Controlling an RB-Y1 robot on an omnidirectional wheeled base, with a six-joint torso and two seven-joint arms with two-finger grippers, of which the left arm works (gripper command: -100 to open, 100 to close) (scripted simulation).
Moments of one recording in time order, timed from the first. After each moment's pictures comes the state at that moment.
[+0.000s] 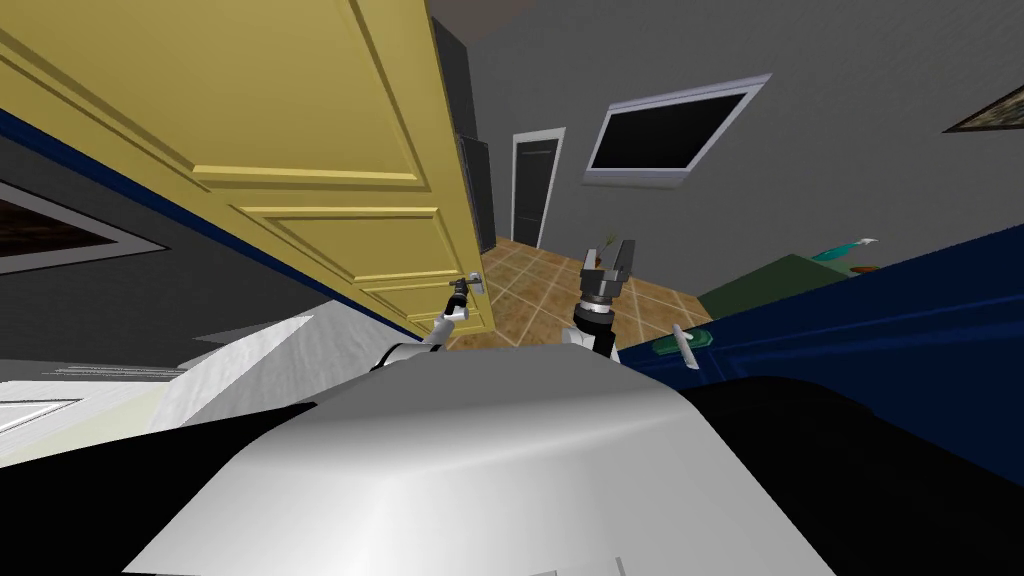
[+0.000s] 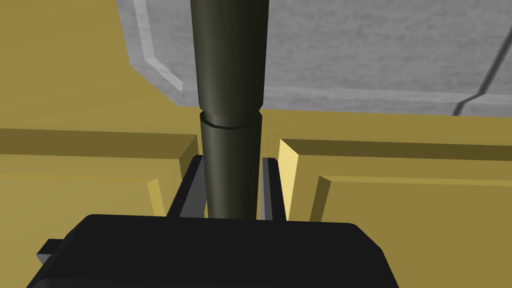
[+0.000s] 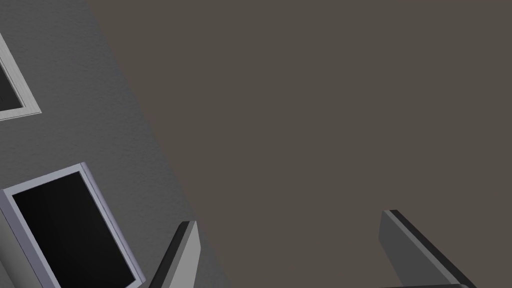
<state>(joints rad) -0.46 0.15 0.04 -0.66 0.26 -0.45 -0.08</state>
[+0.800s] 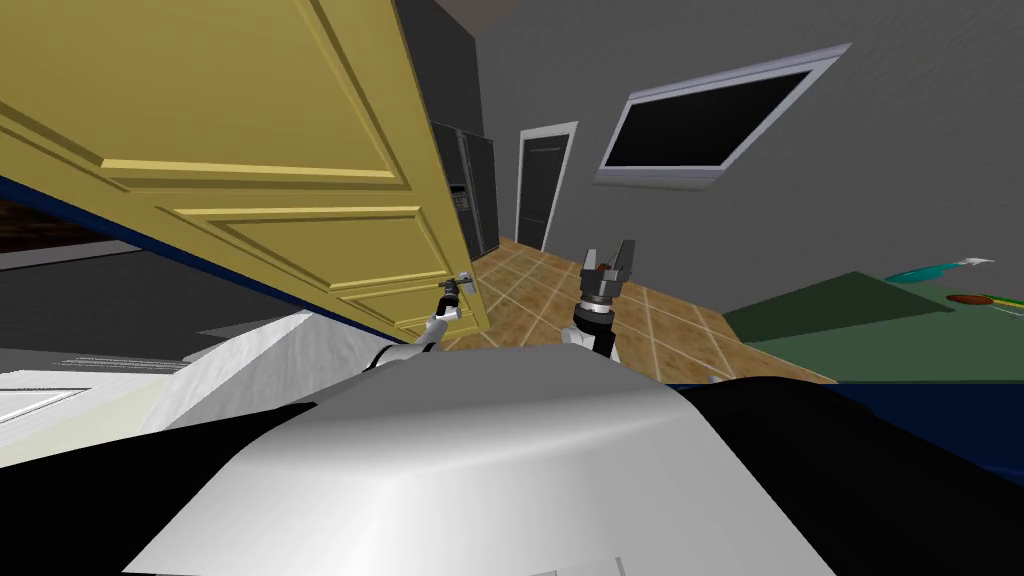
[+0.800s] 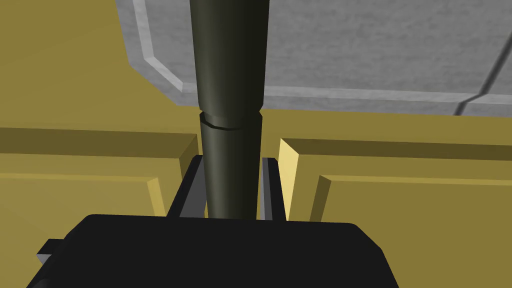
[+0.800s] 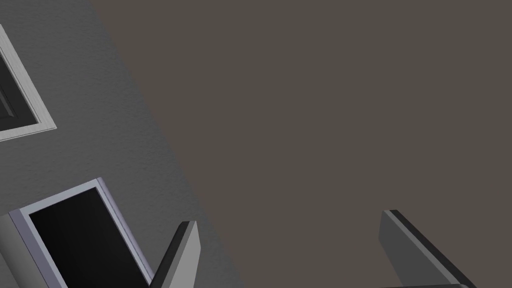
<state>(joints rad) -0.46 0.19 0.13 -0.63 0.28 -0.47 -0.10</state>
